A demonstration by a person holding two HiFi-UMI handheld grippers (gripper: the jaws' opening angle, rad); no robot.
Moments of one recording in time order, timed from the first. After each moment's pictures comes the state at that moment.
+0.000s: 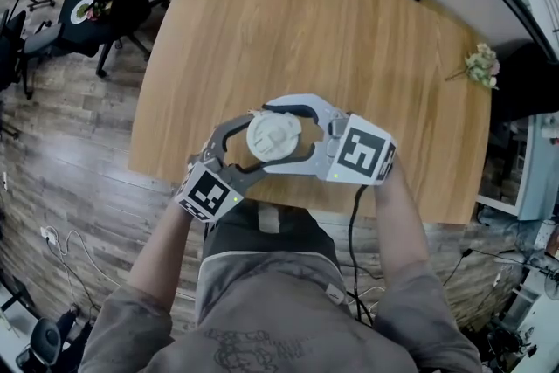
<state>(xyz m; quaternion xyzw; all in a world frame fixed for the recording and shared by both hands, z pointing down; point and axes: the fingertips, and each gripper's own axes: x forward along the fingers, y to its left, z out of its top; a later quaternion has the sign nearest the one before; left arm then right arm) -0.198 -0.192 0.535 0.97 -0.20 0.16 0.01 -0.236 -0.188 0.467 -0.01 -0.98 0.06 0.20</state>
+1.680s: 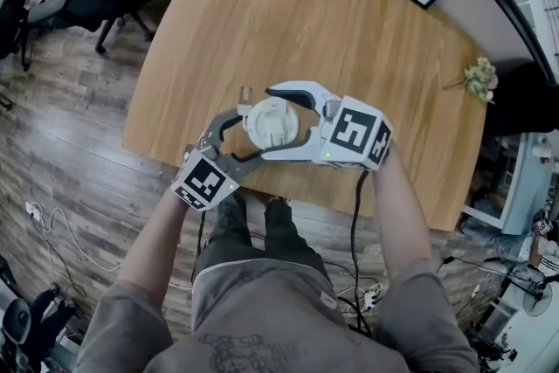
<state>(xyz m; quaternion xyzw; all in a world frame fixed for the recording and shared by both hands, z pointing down) -0.207 -0.187 0.540 0.96 -0.24 0.15 0.05 -0.239 -0.188 0.484 -0.04 -0.96 0.10 0.26</state>
